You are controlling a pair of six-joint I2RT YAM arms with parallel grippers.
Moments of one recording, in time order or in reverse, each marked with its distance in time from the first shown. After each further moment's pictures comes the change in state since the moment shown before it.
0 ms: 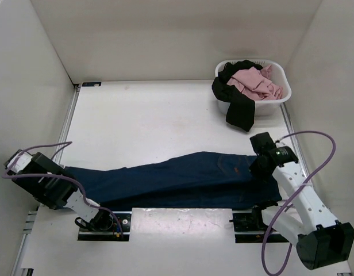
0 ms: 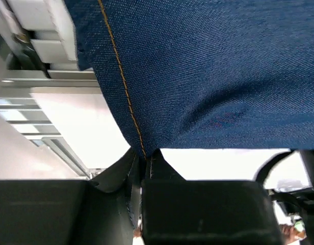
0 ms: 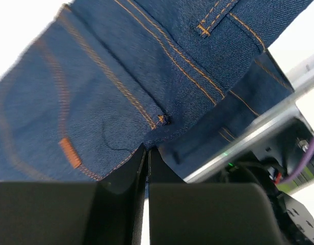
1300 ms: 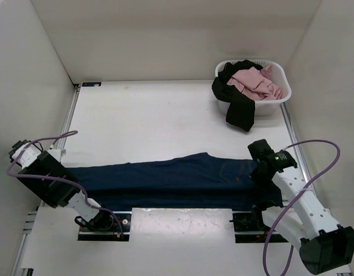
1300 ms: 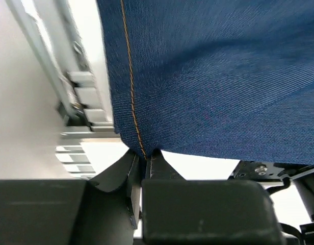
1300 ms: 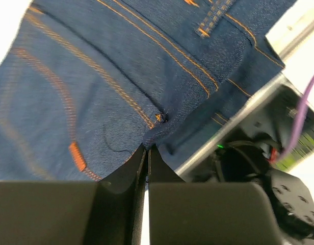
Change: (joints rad) left arm -0.104 -0.028 0.037 0.108 0.139 0.018; right arm 0.051 -0.071 -0.082 -0.113 0.042 0.194
